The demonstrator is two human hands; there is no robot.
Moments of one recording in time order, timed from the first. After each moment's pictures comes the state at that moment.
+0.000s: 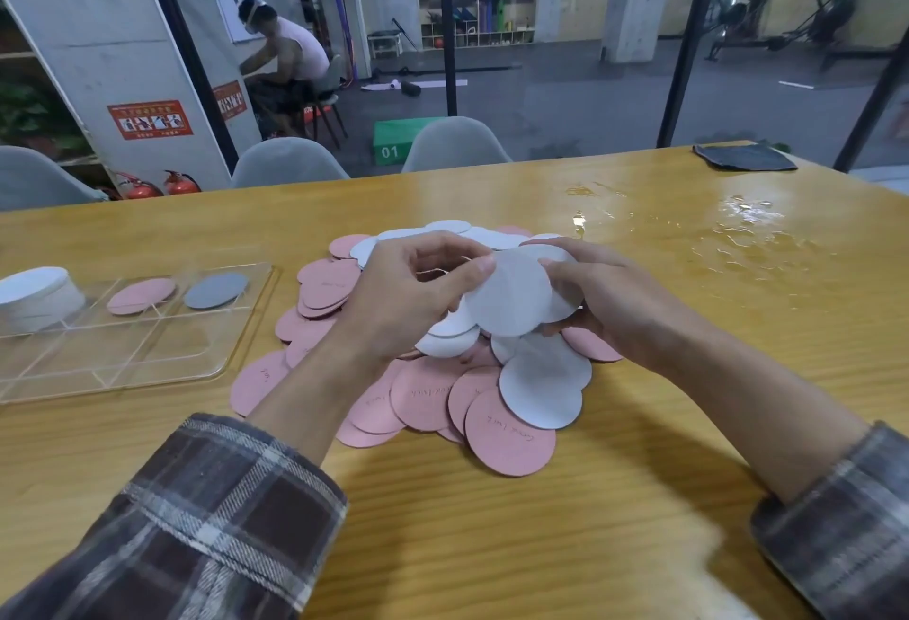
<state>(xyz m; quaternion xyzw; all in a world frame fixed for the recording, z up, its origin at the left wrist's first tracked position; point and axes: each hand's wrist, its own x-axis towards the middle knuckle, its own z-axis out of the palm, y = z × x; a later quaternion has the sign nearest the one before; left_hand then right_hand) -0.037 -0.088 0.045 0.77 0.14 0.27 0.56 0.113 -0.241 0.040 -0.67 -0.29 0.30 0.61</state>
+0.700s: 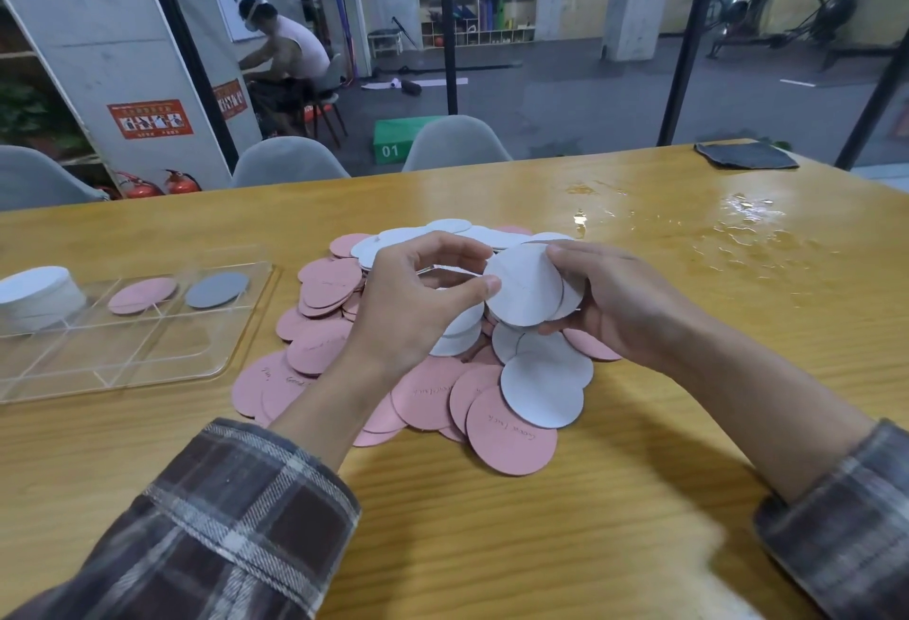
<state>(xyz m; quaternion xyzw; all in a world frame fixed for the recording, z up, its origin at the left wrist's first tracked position) -0.034 -0.097 0.036 0.75 0.15 0.32 0.55 0.109 -0.240 0.043 -0.62 -0.27 0.34 0.66</state>
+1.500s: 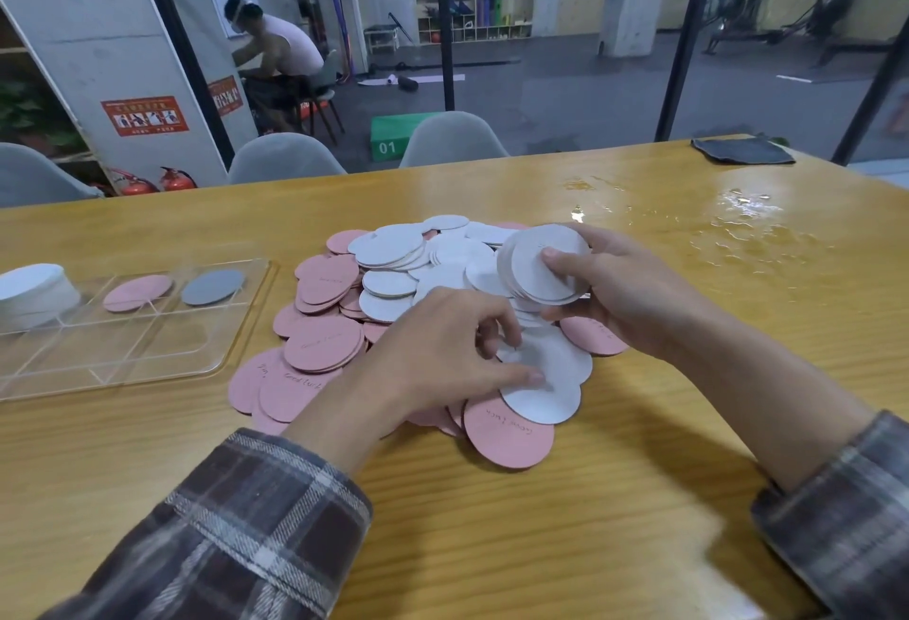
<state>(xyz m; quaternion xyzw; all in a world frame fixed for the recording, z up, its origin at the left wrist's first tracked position) -0.033 -0.111 0.020 0.94 0.12 0.13 0.28 0.122 -0.245 0.039 -0.65 -0.30 0.30 0.63</state>
